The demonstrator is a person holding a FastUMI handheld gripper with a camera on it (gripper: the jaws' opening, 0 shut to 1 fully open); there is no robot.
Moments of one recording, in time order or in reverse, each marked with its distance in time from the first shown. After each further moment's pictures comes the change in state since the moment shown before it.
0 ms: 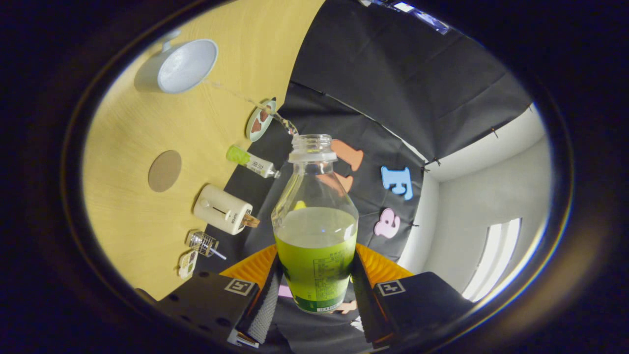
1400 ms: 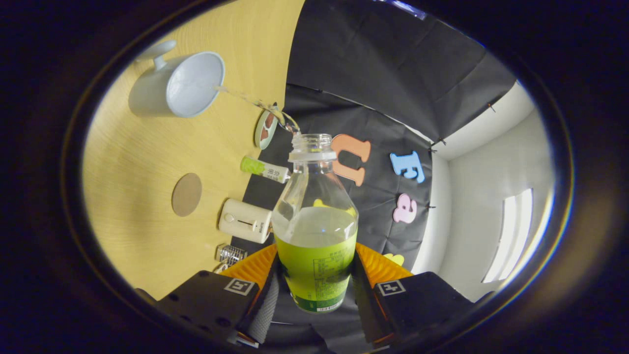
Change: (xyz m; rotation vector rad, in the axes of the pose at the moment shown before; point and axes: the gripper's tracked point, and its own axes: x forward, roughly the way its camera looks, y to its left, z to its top) arm -0.019 0.048 0.010 0.154 0.044 0.070
